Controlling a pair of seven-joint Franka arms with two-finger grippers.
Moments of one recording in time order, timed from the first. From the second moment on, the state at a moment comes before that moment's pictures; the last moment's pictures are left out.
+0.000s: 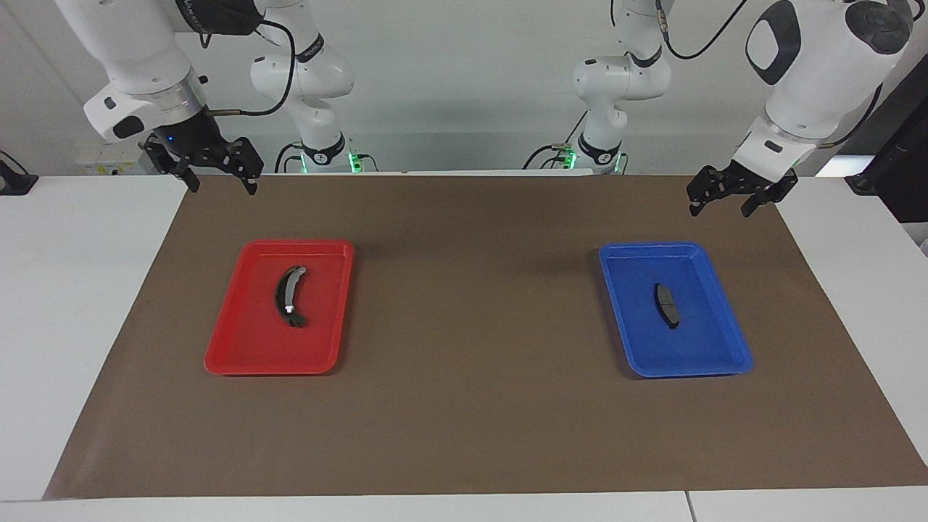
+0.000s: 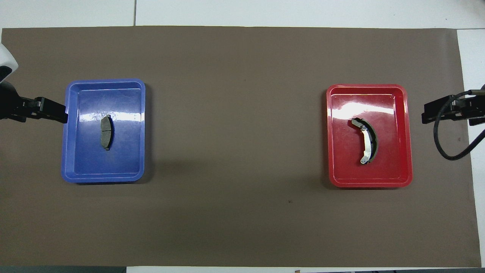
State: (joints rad) left arm -0.05 0.00 -0.02 -1.65 0.00 1.60 0.04; right arm 0.03 -0.03 -0.03 -1.57 -0.02 1.49 0.08
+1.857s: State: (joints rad) left arm 0.00 0.26 -0.02 -2.11 0.00 2.38 0.08; right arm 0.01 0.06 -0.03 -2.28 0.01 2.43 -0.07
